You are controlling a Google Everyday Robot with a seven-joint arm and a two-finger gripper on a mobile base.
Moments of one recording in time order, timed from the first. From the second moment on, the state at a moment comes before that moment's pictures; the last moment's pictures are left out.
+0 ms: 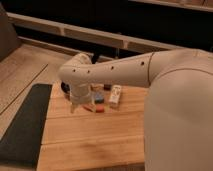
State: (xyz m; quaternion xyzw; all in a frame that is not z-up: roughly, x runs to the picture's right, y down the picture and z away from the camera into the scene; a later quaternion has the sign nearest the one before) arm -0.108 0.103 0.703 -0.26 0.23 0.64 0.68
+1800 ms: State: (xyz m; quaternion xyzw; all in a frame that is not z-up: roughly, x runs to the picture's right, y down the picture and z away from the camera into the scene) arm -0.108 0.102 0.702 -0.26 0.23 0.64 0.68
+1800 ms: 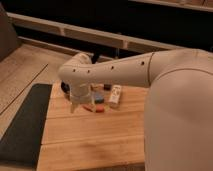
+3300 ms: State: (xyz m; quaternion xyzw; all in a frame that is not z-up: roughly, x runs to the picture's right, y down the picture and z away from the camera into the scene) arm -0.060 -0.014 0.759 -0.13 0.12 0.58 0.80
